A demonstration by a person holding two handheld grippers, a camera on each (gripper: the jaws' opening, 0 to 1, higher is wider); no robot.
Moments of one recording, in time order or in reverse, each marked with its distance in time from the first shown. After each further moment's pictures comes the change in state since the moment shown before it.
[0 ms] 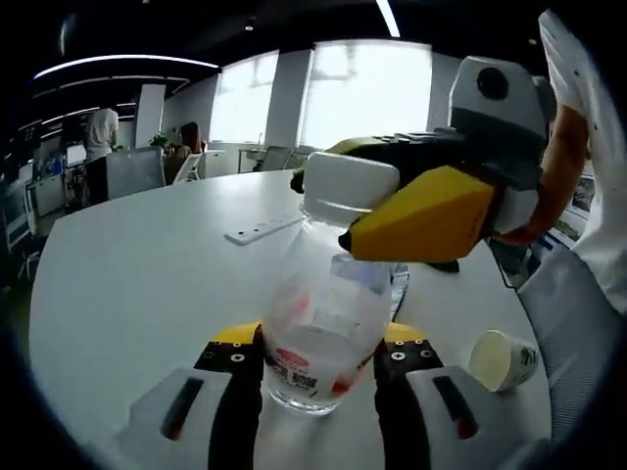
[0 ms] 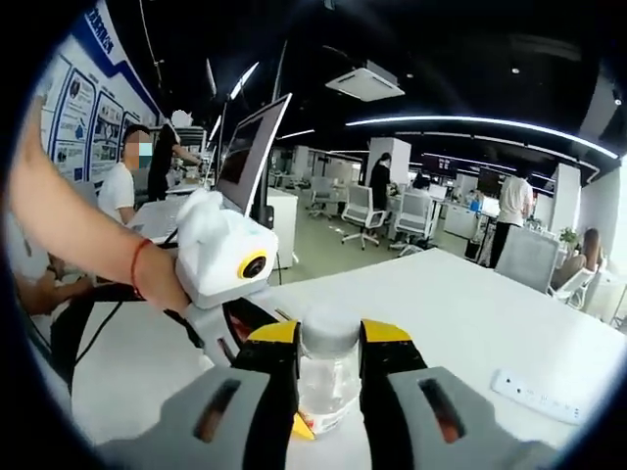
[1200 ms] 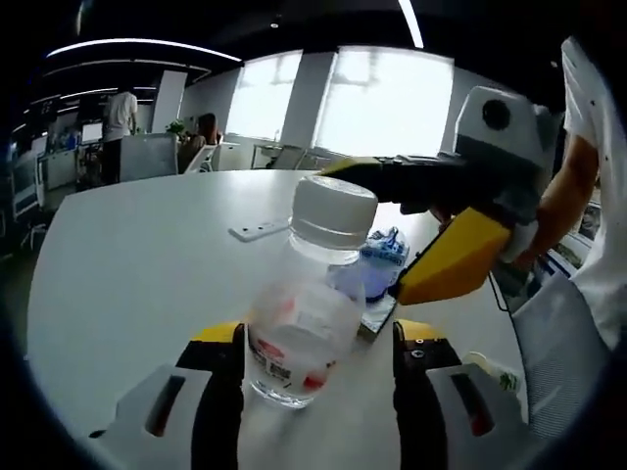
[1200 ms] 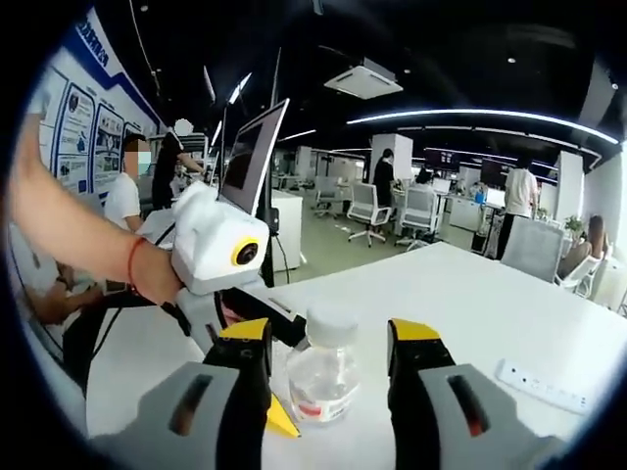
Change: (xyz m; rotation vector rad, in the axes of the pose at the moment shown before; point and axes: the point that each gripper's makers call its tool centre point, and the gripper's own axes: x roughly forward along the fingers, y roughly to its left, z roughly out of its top) left arm -0.010 -0.012 0.006 -0.094 -0.005 0.038; right arm -0.018 -0.003 -0.002 0.047 0.006 0.032
